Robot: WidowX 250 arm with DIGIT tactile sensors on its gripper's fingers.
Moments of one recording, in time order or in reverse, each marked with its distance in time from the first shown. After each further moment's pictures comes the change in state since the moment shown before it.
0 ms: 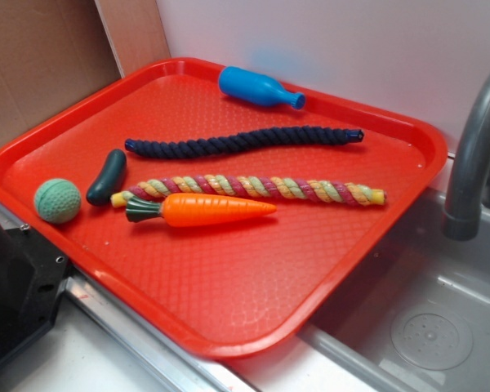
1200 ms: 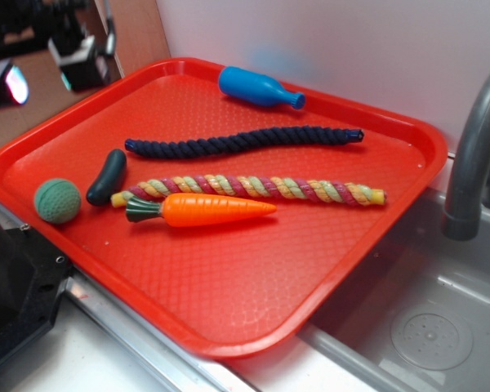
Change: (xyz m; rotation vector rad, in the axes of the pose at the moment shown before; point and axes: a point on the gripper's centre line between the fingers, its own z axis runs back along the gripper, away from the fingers) arm 0.018 0.082 -0.126 0.097 -0.083 0.902
